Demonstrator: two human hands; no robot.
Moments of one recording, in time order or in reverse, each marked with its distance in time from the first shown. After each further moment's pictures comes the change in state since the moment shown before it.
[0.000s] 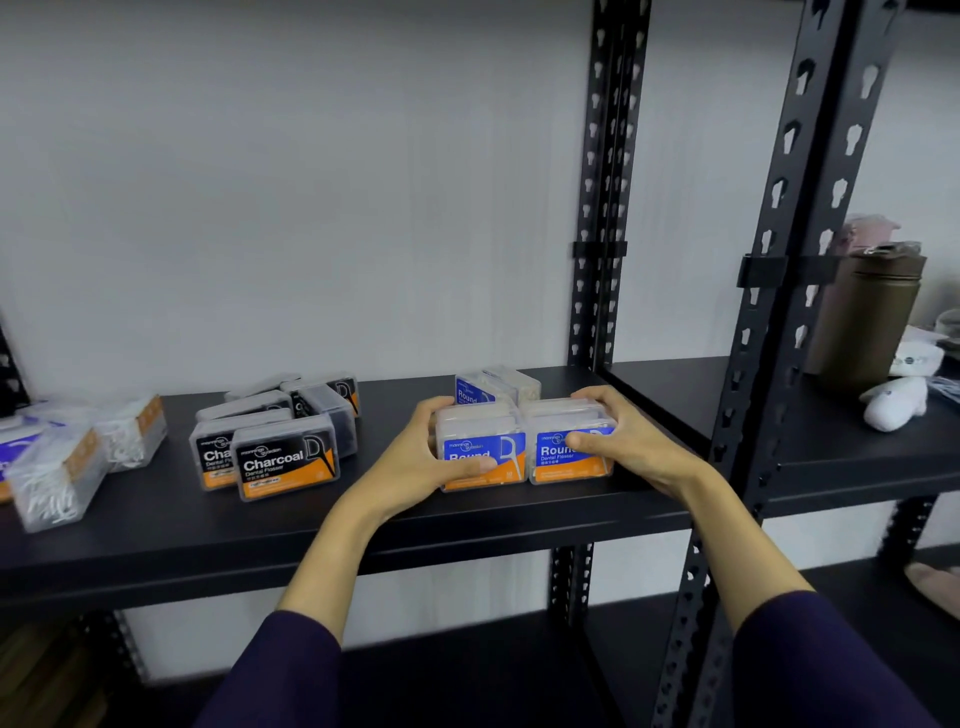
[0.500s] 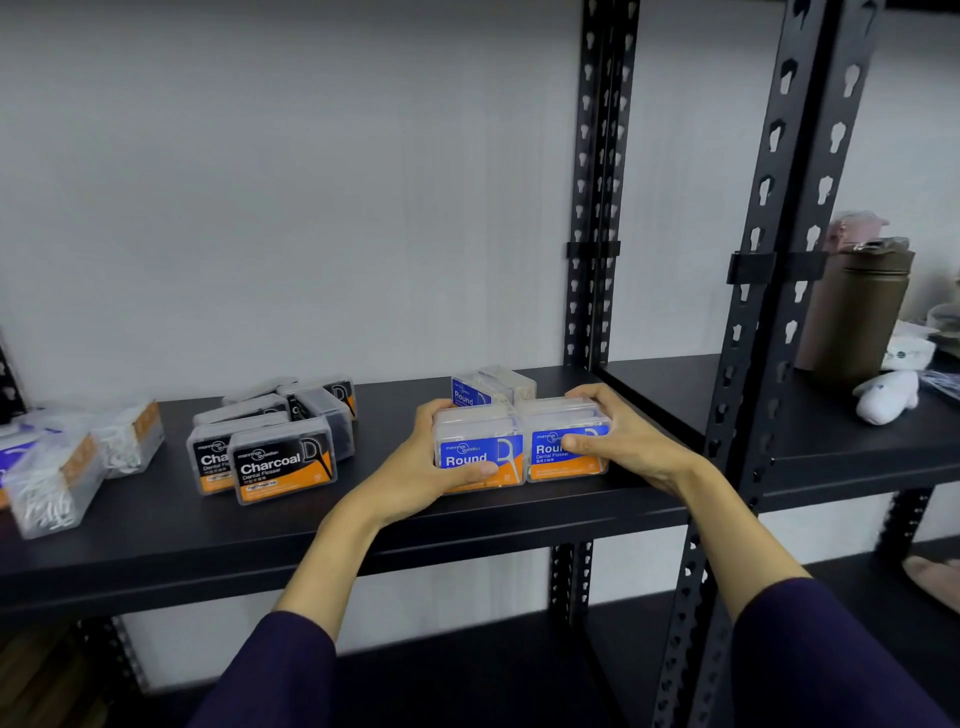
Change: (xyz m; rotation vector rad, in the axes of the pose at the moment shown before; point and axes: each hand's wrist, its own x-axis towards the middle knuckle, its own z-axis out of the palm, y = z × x) left_hand -0.001 0.000 0.003 0.036 -0.086 -0.022; right_hand -0.003 -0.003 -0.001 -0.012 -0.035 0.010
